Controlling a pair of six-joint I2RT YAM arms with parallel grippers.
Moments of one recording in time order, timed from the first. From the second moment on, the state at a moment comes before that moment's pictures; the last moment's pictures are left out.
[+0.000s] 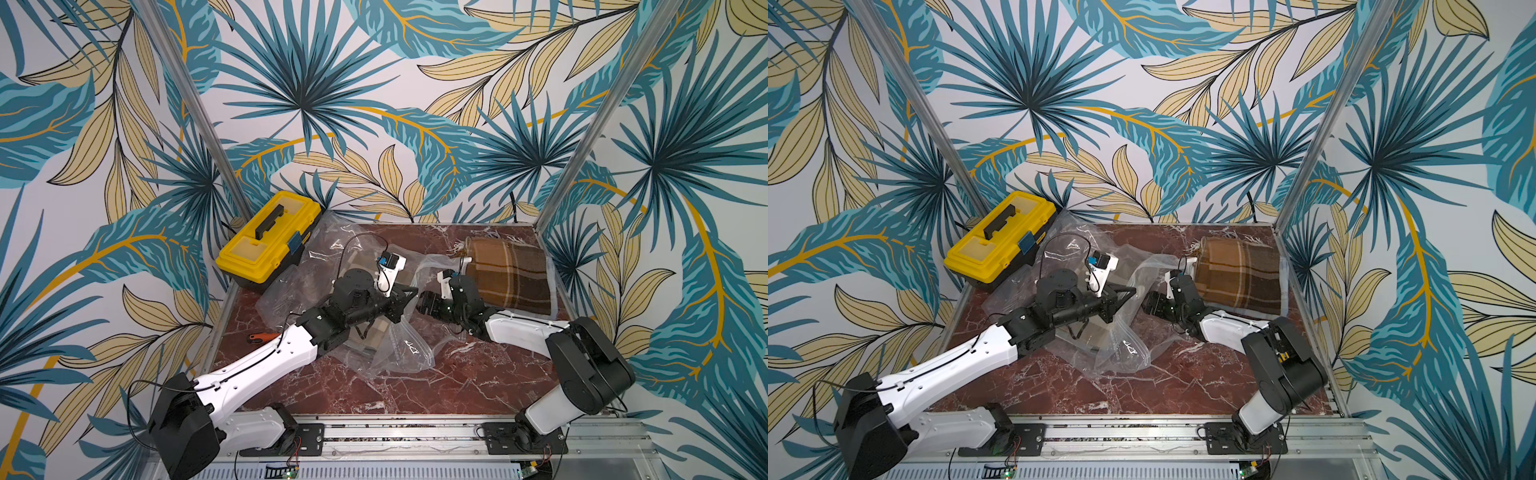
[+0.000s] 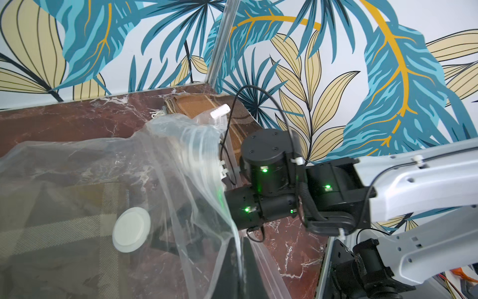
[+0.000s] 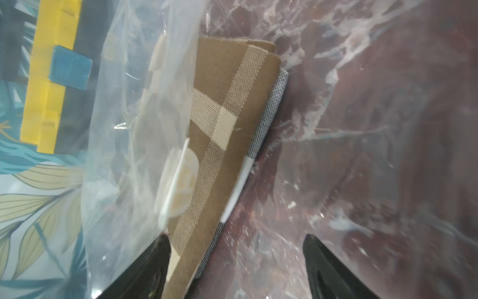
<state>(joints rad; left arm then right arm) -0.78 1.22 0.95 0.01 0.25 -0.38 0.47 1.62 0.77 0.22 -0.26 0.75</state>
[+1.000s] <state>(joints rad) -0.82 1.18 1.07 -0.17 0.19 -0.32 0.54 1.89 0.91 0.35 -0.26 0.78</state>
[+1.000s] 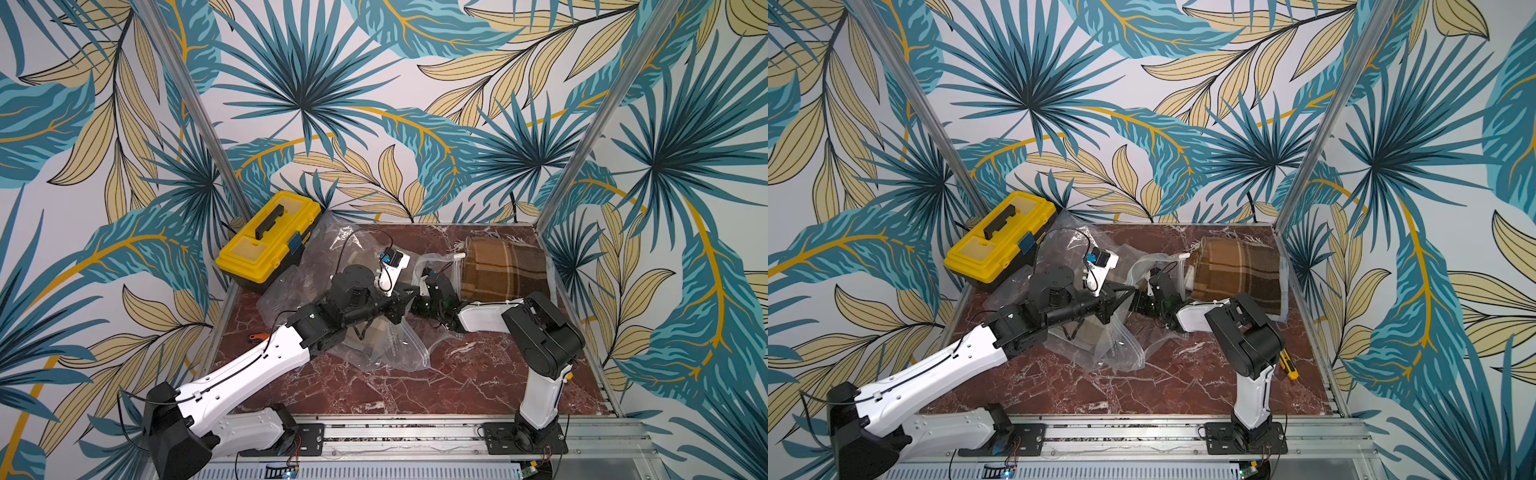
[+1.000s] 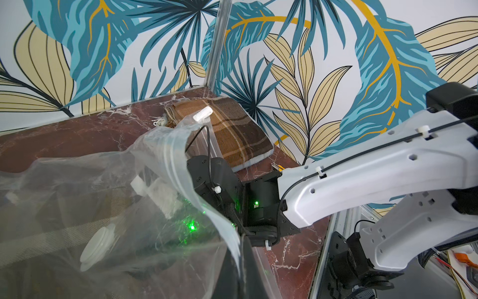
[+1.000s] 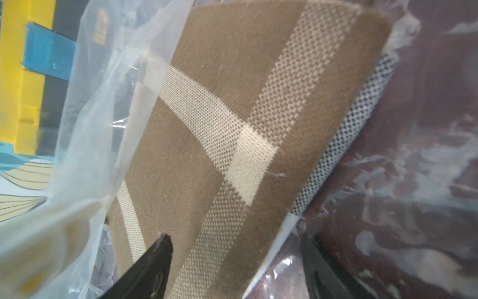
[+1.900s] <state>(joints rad) -0.83 1.18 1.07 -0.17 0.19 -0.30 0.57 1.96 1.01 0.37 -0.29 0.80</state>
